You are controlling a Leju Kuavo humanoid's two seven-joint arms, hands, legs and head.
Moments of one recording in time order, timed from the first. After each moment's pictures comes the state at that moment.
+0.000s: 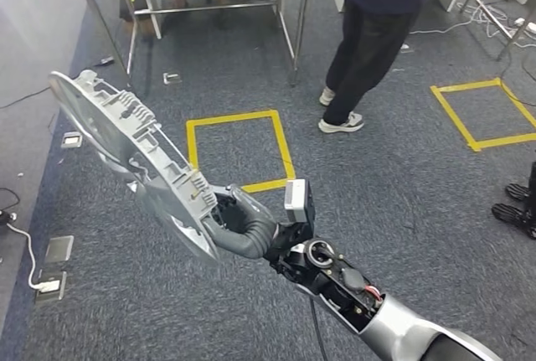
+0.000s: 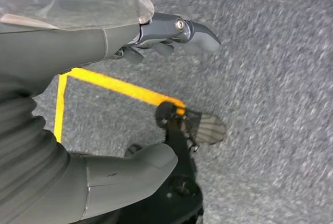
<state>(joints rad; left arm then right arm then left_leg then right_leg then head) -0.09 0.09 -0.73 -0.23 1.20 0.18 -0.35 -0.32 0.06 0.71 -1.44 -0.59 0.33 -0.54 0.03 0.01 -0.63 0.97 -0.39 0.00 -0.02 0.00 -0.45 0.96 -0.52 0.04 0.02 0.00</state>
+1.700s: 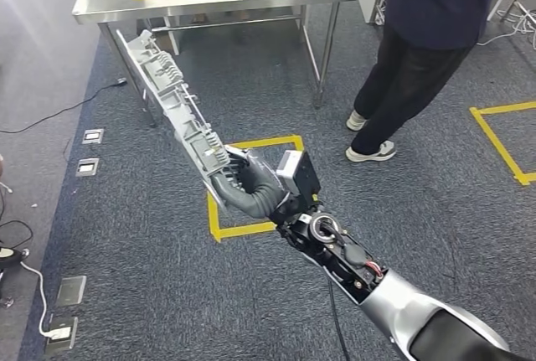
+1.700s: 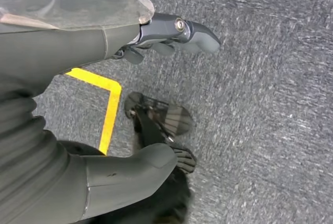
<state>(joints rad) -0.11 0.09 -0.73 -0.23 1.21 0.17 -0.35 -0.44 0.04 0.68 -1.33 -0.48 0.12 -0.53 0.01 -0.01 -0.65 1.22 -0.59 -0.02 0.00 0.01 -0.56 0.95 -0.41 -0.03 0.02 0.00</state>
